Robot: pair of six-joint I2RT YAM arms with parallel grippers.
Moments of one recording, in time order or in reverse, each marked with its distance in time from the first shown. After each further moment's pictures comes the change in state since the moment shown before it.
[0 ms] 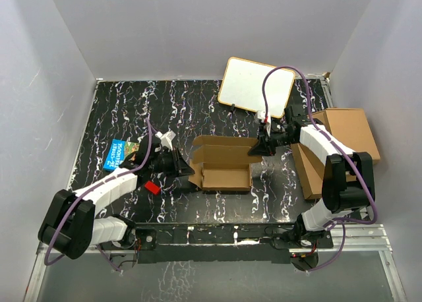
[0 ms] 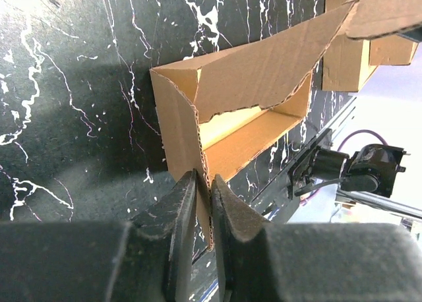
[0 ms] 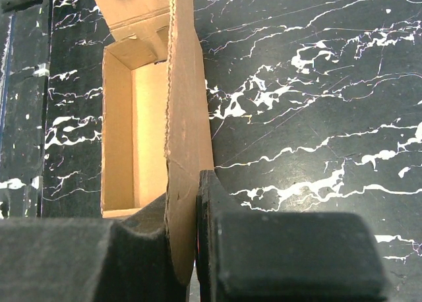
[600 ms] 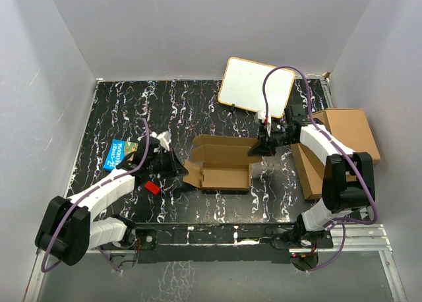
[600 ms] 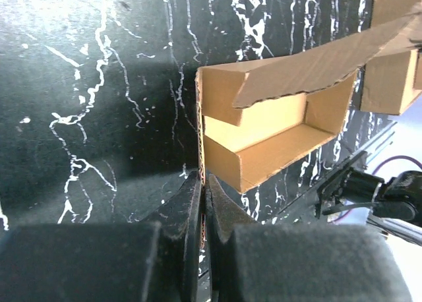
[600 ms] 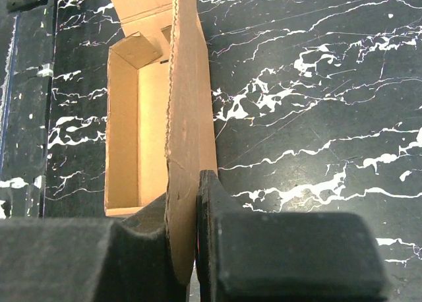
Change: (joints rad) left arm 0.000 -0.051 0.019 -0.138 -0.153 0.044; right arm 0.000 -0.001 0.011 -0.023 -0.012 -0.022
